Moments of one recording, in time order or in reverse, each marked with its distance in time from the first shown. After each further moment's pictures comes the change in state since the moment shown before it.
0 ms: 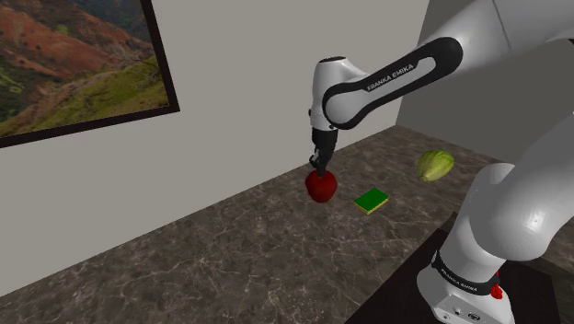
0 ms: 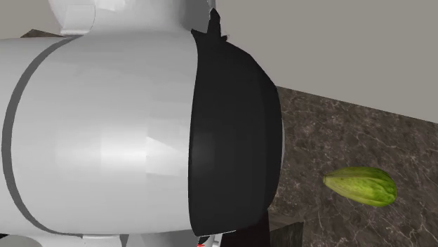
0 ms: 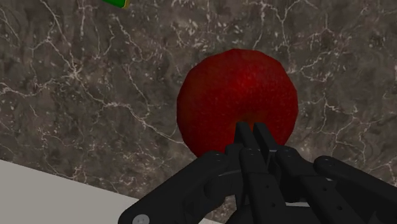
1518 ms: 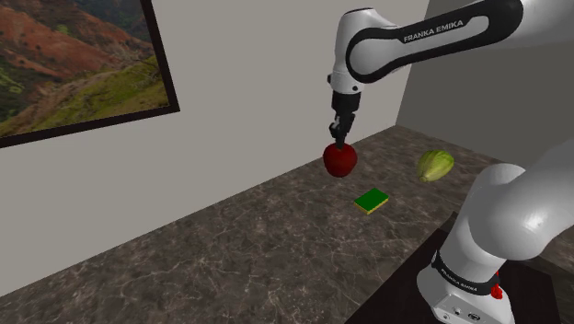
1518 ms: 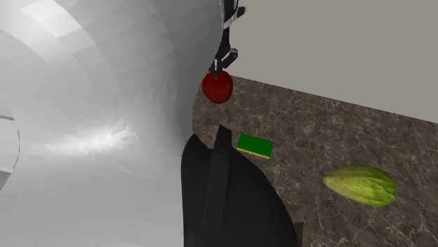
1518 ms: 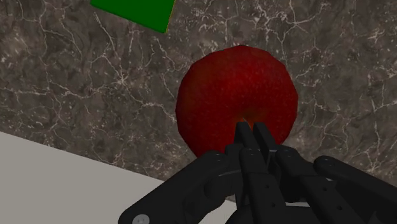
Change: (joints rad) arm -0.038 -0.192 -0.055 0.096 -0.030 -0.286 -0.077
